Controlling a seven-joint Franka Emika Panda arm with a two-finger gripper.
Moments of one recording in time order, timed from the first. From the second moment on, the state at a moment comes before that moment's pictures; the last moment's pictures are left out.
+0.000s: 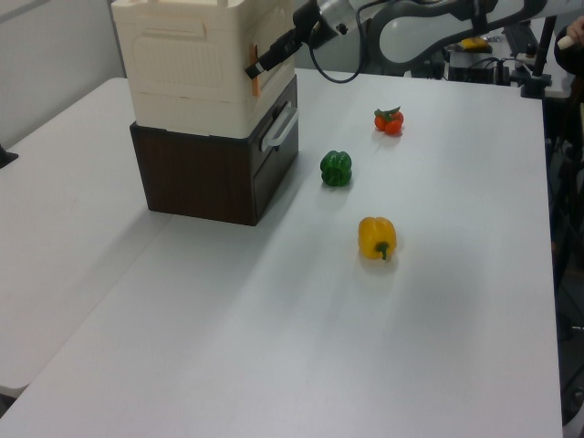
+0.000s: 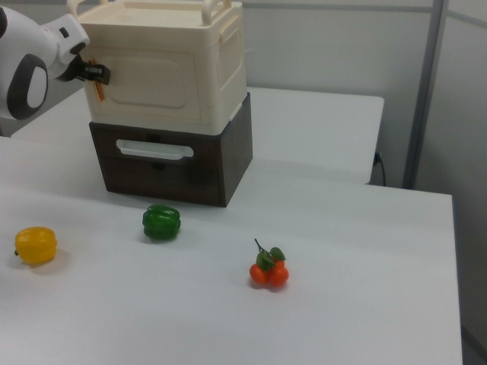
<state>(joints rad) 0.04 0.36 0.16 -1.56 0.02 2.88 -0.01</state>
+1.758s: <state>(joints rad) -0.03 0.12 0.16 -1.57 -0.02 2.15 -0.03</state>
